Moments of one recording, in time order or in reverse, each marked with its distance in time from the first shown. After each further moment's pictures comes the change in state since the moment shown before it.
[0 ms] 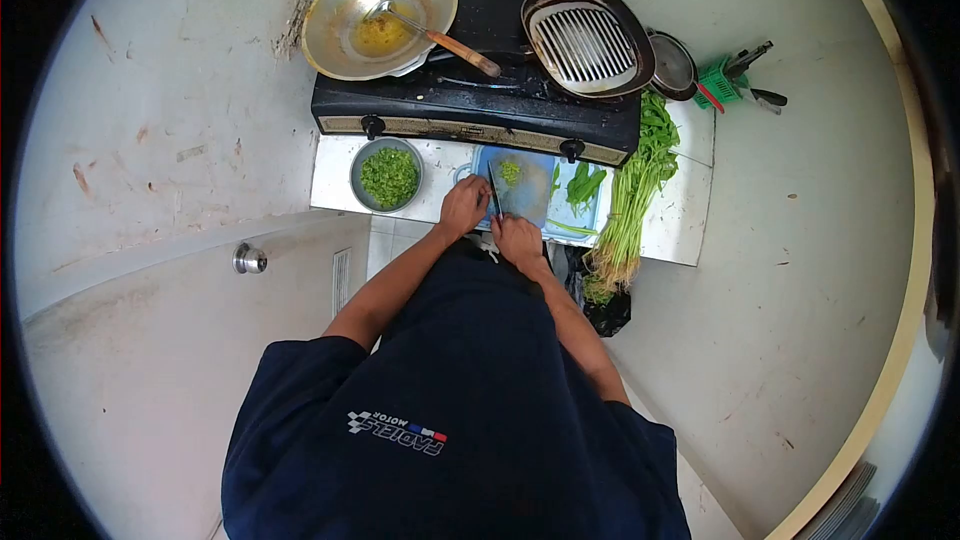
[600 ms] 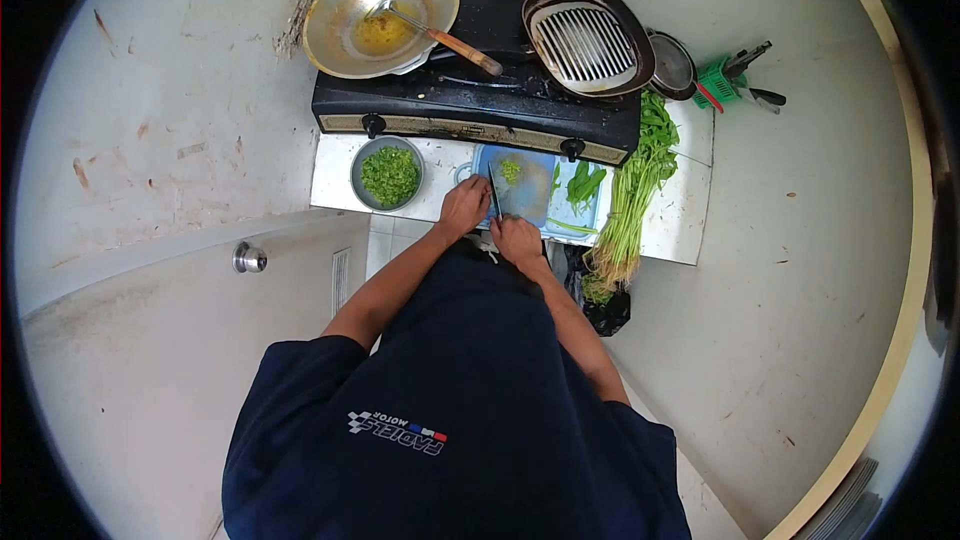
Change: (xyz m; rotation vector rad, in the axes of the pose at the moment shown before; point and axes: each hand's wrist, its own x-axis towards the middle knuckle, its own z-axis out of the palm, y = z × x) left_hand -0.002 -0.002 -0.001 0.098 -0.058 0.037; right_hand -0.003 0.000 0.004 0.007 -0.014 -0.009
